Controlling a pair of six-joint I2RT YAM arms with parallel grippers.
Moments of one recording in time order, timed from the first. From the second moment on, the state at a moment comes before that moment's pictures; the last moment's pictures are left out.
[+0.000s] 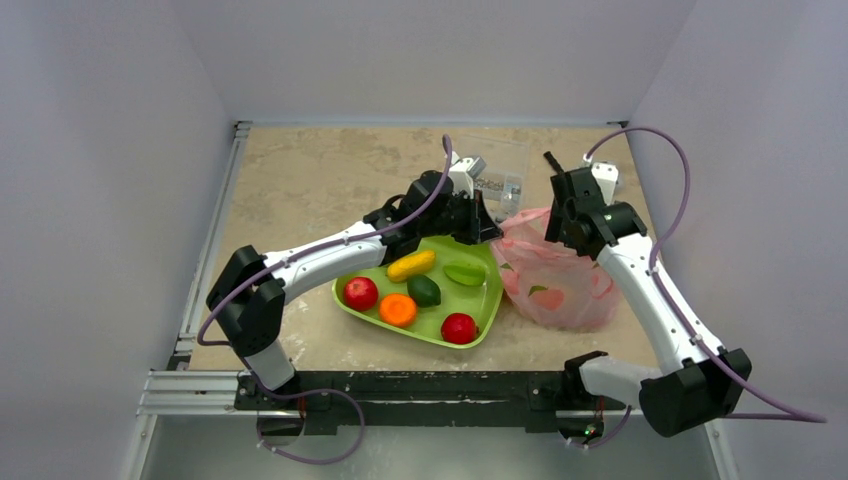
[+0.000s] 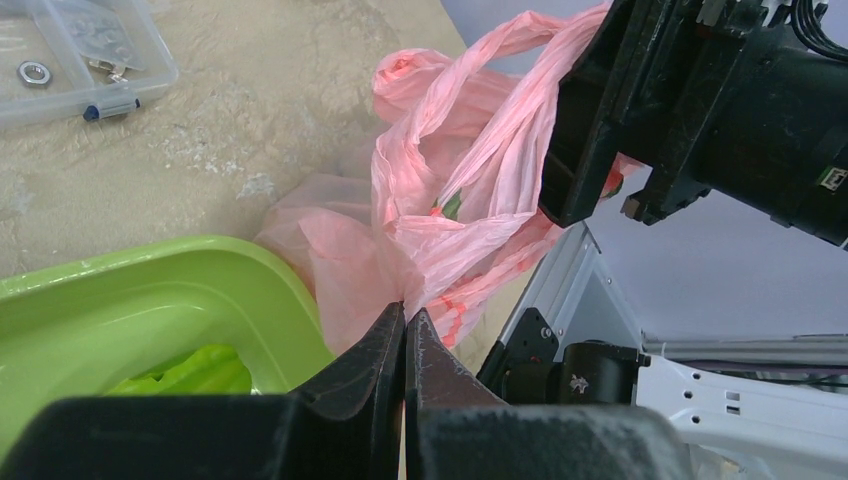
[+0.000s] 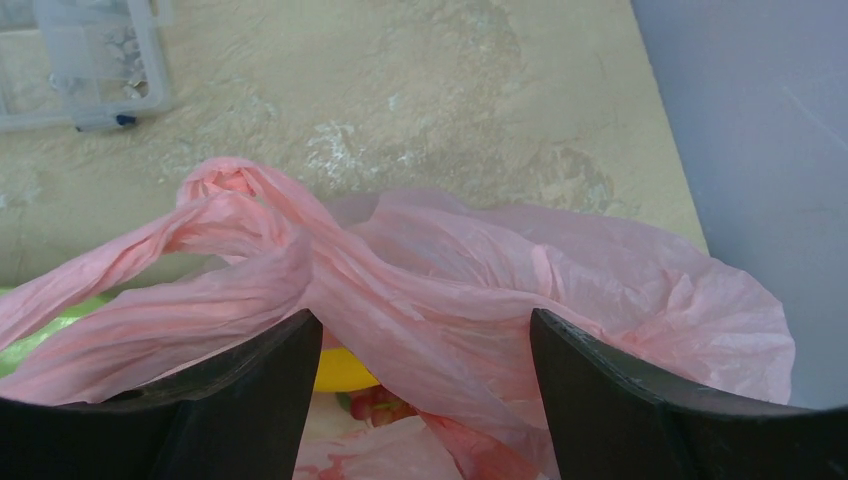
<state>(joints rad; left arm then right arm) -0.88 1.69 1.30 0.03 0.26 -0.68 0.30 1.18 1.19 -1.02 0.58 0.47</state>
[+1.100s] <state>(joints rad) -1.01 1.68 1.63 -0.22 -0.12 -0.34 0.29 0.59 0.96 -0.66 0.58 0.68</state>
